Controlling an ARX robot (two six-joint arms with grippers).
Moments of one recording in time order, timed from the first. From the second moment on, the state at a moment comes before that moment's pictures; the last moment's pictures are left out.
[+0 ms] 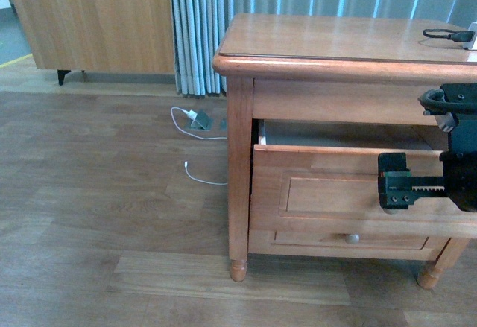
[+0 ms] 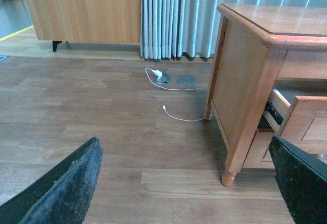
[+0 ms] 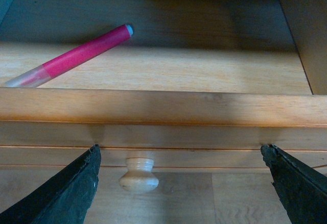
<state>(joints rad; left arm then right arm) 0.00 0.00 0.02 0.00 0.00 0.00 0.13 1.92 0.83 0.54 0.12 0.03</state>
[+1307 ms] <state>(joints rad) 0.00 0.00 0.02 0.00 0.00 0.00 0.12 1.93 0.91 0.65 0.09 0.01</state>
